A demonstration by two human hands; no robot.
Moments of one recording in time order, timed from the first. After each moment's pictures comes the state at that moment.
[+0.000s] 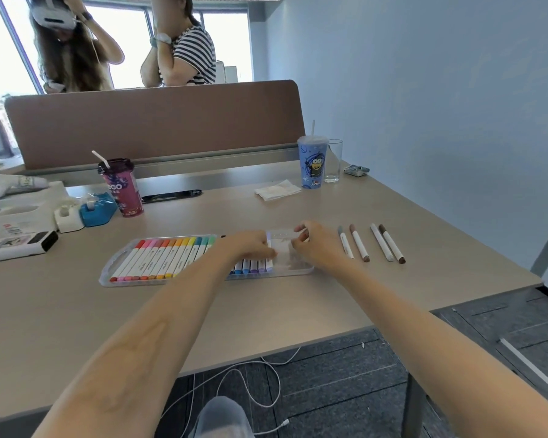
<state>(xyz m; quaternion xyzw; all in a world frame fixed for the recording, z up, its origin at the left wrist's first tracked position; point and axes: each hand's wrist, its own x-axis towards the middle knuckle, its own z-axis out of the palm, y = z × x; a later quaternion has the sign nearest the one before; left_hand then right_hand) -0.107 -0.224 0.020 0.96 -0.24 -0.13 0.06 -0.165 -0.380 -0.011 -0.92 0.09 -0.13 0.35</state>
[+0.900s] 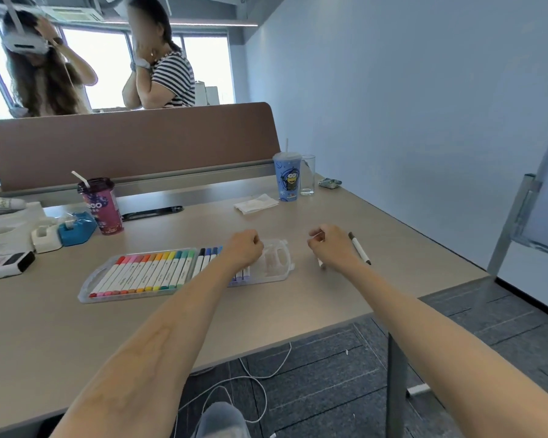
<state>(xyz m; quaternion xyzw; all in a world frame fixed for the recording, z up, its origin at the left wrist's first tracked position) -0.122 -0.255 0.016 0.95 -0.22 -0.01 0.23 -0.202 -0.443 -0.002 -0.89 0.16 -0.20 0.37</state>
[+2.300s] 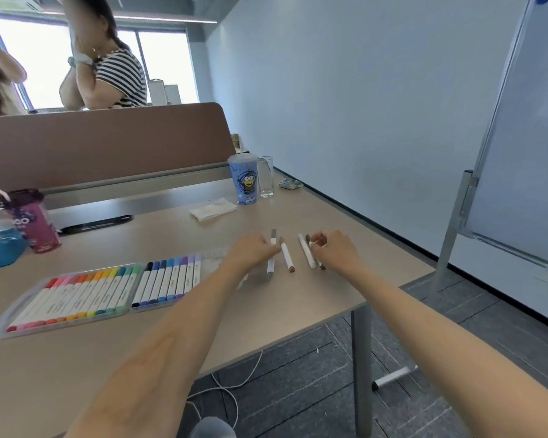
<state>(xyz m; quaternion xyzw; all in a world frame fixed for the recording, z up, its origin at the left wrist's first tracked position) -0.147 -0.362 0.019 0.93 -0.25 -0.07 0.25 -0.237 -0.529 -0.012 -0.90 0.21 -0.19 0.33</state>
